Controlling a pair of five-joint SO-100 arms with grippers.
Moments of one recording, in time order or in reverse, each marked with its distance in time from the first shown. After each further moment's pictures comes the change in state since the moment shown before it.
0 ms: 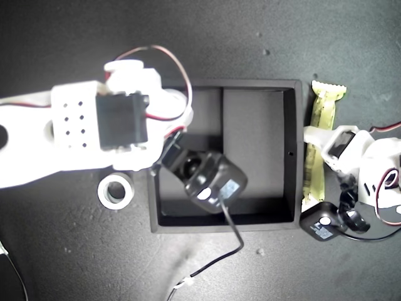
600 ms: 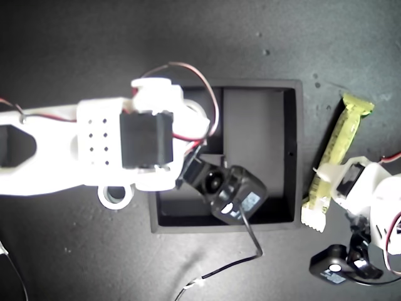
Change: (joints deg) arm 0 3.3 -6.7 -11.6 2.7 -4.1; arm 1 -4.3 -0.6 -26.1 29.1 0.0
